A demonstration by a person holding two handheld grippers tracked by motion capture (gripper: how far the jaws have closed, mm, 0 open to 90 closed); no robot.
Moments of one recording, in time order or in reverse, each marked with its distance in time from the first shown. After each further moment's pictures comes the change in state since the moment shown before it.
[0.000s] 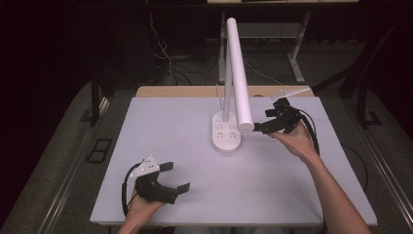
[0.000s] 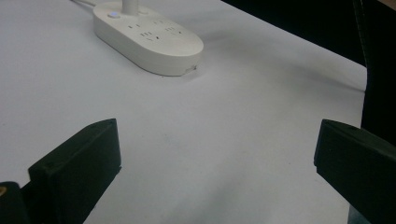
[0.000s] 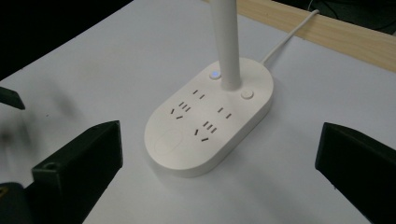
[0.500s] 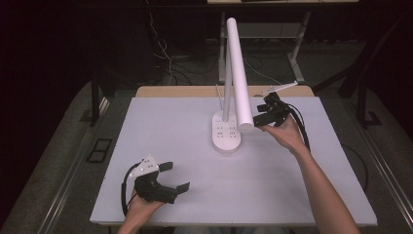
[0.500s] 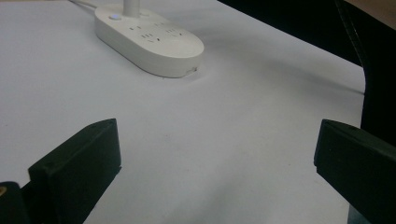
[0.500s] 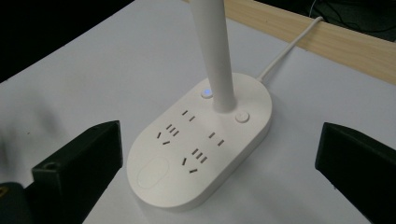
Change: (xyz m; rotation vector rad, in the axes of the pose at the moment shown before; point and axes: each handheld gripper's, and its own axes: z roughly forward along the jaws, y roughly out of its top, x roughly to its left) left arm 0.001 0.000 -0.001 -0.005 -0.002 0.001; right arm -0.012 0.015 0.032 0.002 0.017 0.008
